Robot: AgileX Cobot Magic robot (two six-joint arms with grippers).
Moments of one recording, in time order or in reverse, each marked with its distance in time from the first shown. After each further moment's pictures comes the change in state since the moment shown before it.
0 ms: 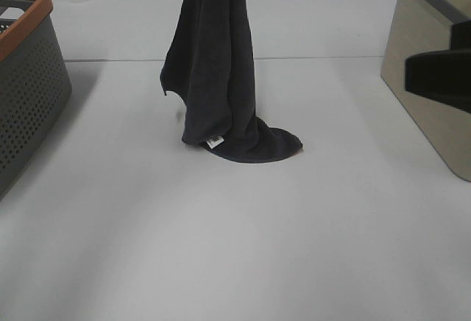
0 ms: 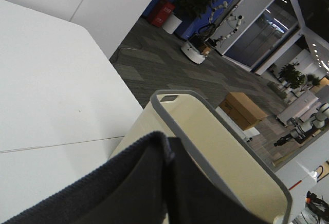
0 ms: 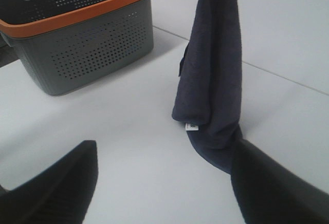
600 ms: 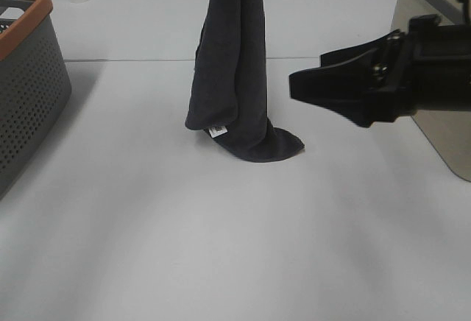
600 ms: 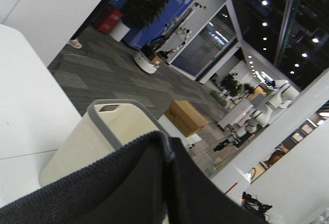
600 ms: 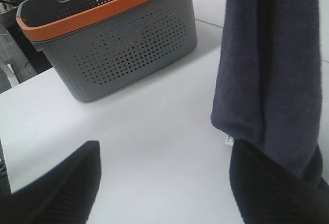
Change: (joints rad) left arm 0.000 0.000 0.000 -0.088 -0.189 0.000; right arm 0.125 0.594 0.000 0.653 0.004 -0.752
